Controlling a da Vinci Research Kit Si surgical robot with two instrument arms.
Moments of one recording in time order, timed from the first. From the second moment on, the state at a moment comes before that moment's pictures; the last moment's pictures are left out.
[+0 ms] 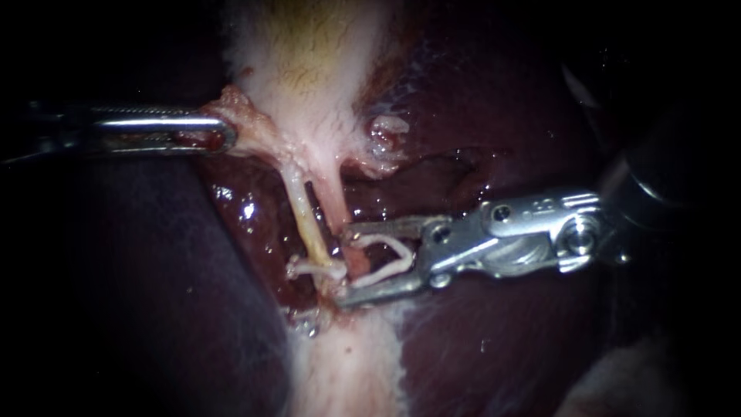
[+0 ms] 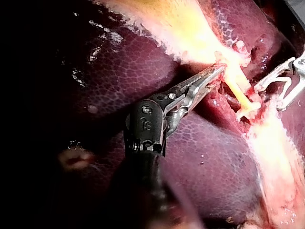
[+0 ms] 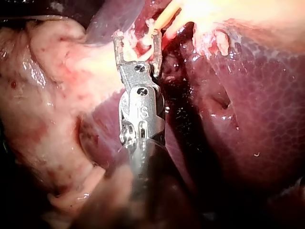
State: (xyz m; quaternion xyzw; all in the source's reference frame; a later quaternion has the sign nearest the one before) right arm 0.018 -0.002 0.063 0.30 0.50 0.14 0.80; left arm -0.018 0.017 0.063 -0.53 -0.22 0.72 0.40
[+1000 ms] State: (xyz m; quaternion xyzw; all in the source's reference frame) right arm 0.022 -0.002 0.070 0.32 0.47 0.13 0.81; left arm -0.018 0.017 0.063 -0.53 -0.22 0.72 0.40
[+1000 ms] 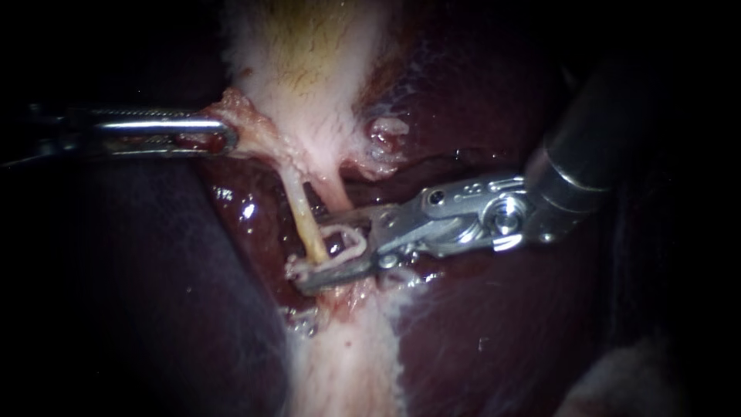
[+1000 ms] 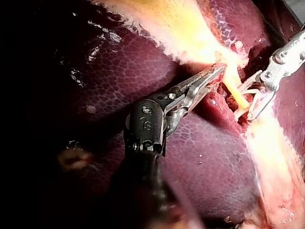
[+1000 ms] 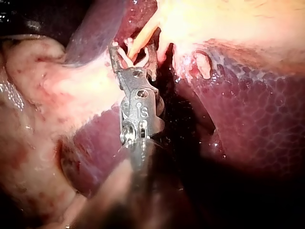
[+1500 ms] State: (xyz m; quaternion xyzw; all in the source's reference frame) right arm 0.024 -0.004 0.069 0.37 0.51 0.12 0.76; left arm -0.018 0.017 0.063 -0.53 -0.22 0.72 0.40
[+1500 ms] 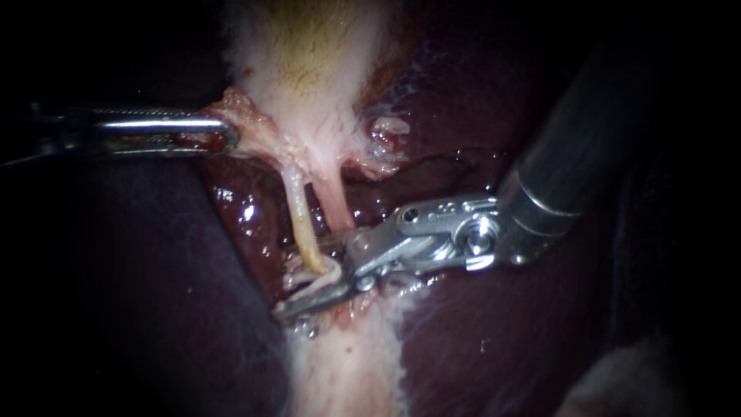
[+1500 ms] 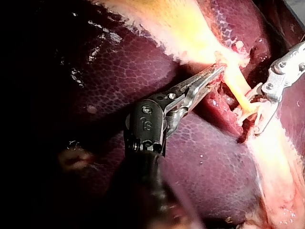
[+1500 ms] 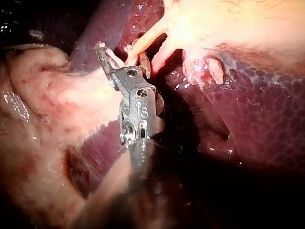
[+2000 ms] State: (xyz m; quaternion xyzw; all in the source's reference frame) right arm 0.026 -0.007 0.063 0.42 0.54 0.07 0.72; left arm -0.018 0.017 0.063 -0.53 -0.22 0.72 0.40
